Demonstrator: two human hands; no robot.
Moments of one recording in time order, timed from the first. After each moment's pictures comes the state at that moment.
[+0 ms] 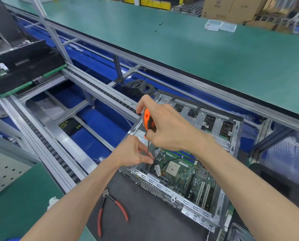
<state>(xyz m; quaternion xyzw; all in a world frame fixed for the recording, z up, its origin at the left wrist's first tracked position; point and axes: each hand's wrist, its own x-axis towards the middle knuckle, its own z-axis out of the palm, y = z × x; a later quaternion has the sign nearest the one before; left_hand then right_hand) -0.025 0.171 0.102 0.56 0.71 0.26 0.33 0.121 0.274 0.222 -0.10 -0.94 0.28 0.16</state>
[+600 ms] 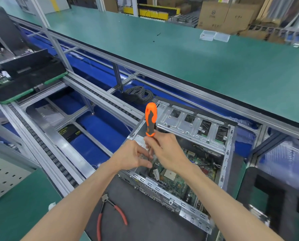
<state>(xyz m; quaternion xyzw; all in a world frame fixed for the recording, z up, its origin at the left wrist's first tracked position) -0.024 0.169 0.105 0.58 0.72 0.26 0.30 0.131 0.255 0.146 -0.23 -0.85 0.41 0.23</state>
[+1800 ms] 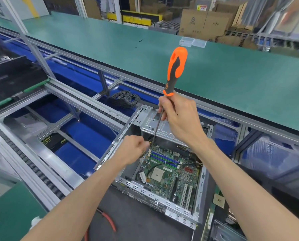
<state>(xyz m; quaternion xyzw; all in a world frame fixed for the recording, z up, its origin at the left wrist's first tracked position) 0.011 0.221 0.109 0.53 0.76 0.28 0.26 0.173 0.305 0.243 -0.26 -0.82 0.30 0.40</state>
